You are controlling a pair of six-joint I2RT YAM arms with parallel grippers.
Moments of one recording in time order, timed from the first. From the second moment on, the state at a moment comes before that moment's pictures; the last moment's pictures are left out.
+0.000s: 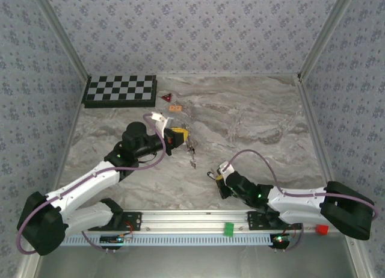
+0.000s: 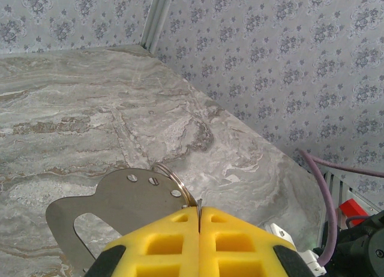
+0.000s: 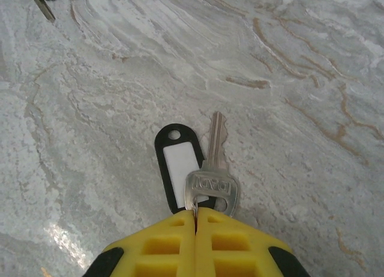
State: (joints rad) left arm -0.68 1.05 0.65 0.23 0.40 -0.37; right arm 1.09 1.04 0.13 0.22 0.27 0.34
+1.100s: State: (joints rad) left arm -0.68 1.05 0.65 0.23 0.40 -0.37; right arm 0.97 1.40 0.72 -0.61 0.01 0.36
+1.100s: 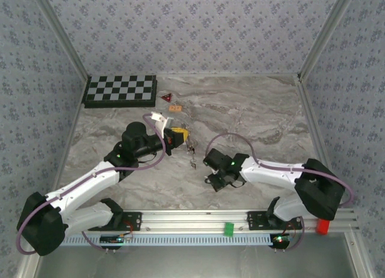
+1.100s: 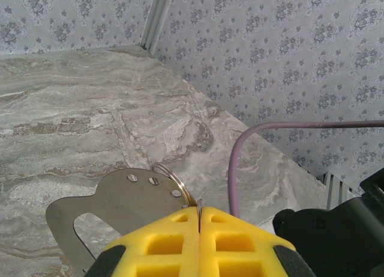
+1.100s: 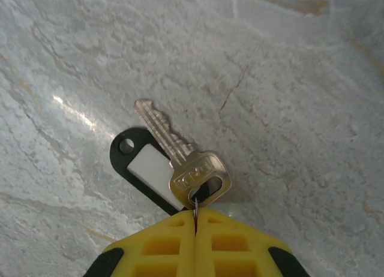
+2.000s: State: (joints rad) left arm -0.68 1.05 0.65 0.23 0.40 -0.37; right arm 0.92 1.48 0.86 -0.80 -0.07 0.31
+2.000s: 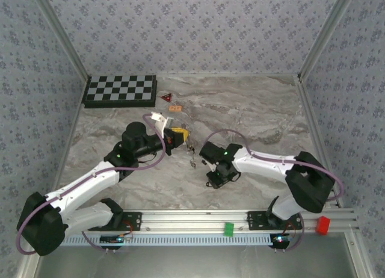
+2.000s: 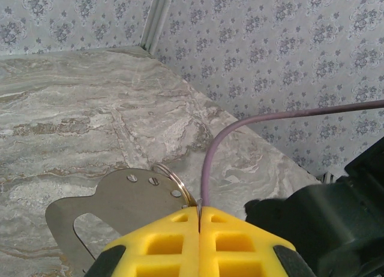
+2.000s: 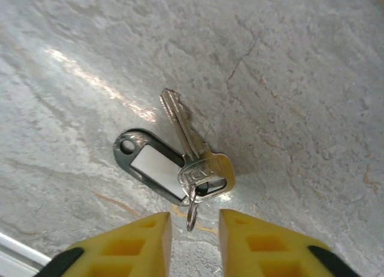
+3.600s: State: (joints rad) left arm -0.68 0.97 0.61 0.23 0.23 -0.37; right arm 1.14 1.37 0.64 -0.48 0.22 0.71
